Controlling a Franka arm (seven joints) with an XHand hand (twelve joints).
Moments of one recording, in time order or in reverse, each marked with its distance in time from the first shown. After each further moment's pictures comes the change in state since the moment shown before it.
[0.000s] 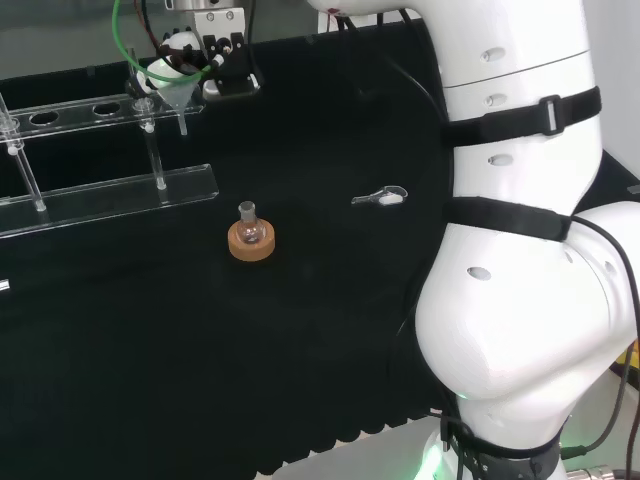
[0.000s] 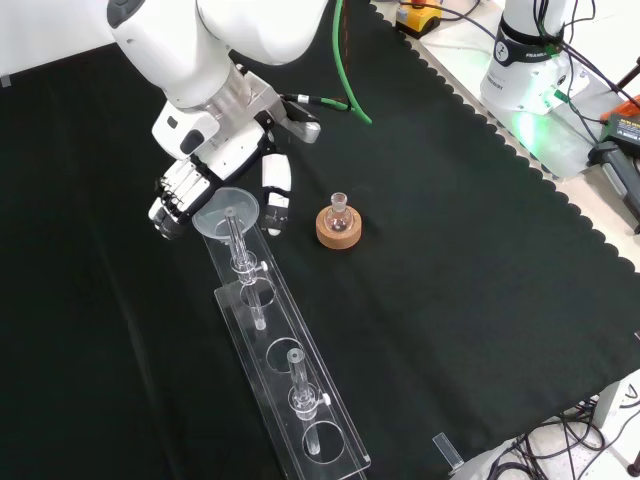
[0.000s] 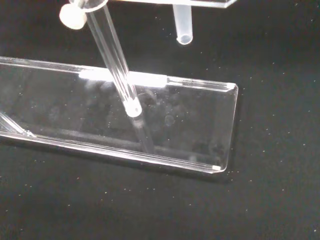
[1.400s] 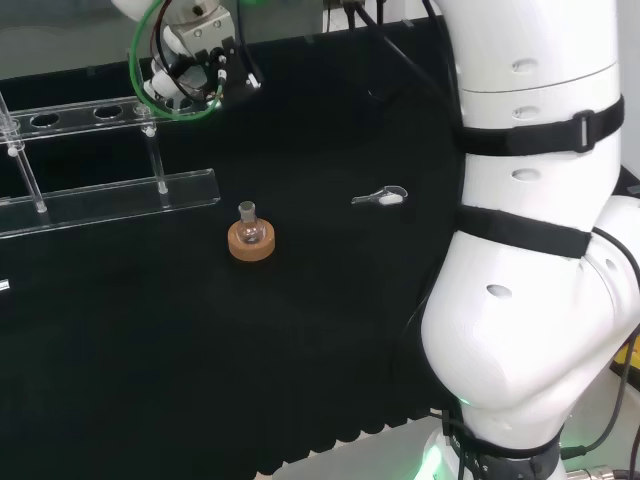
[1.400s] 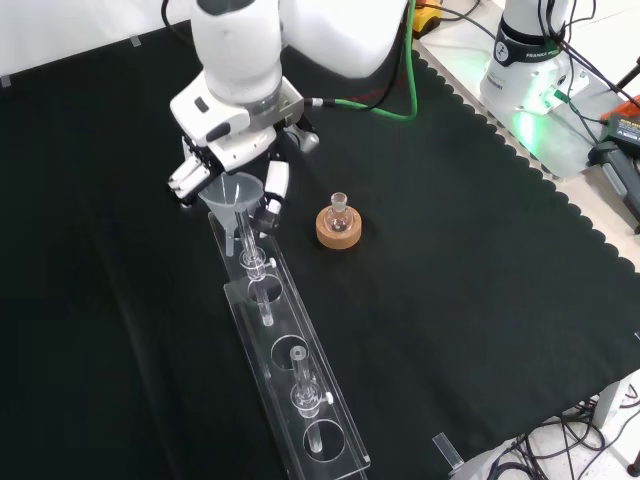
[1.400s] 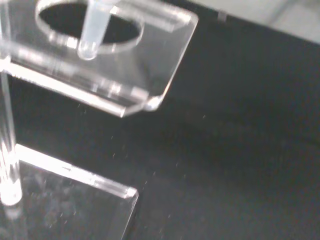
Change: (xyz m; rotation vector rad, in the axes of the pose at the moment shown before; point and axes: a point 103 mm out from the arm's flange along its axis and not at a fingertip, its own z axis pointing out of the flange) arm -0.008 0.002 -0.020 -0.315 -0.333 0.084
